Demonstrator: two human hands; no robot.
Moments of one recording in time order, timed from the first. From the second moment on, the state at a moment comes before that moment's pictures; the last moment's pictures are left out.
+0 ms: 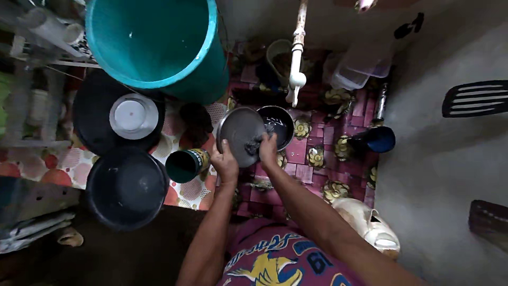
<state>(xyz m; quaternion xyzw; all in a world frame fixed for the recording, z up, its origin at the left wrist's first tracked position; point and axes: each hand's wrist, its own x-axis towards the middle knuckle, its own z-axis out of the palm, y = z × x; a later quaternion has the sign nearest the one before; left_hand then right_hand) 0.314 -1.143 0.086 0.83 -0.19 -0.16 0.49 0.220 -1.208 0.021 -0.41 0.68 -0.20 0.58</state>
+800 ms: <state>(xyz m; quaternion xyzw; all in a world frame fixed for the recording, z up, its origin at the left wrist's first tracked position) 0.344 -1.139 0.059 0.78 0.01 -0.33 0.53 0.200 -1.313 -0.086 -0.78 0.52 0.09 0.33</state>
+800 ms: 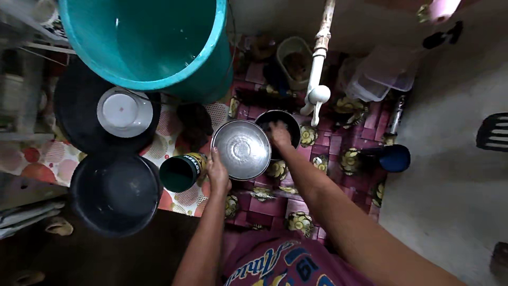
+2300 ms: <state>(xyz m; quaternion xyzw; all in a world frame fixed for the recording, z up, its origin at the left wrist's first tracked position) 0.359 -1.181 0.069 0.80 -0.10 -0.39 0.44 0.195 -1.281 0.030 -0.92 0.27 -0.09 0.28</state>
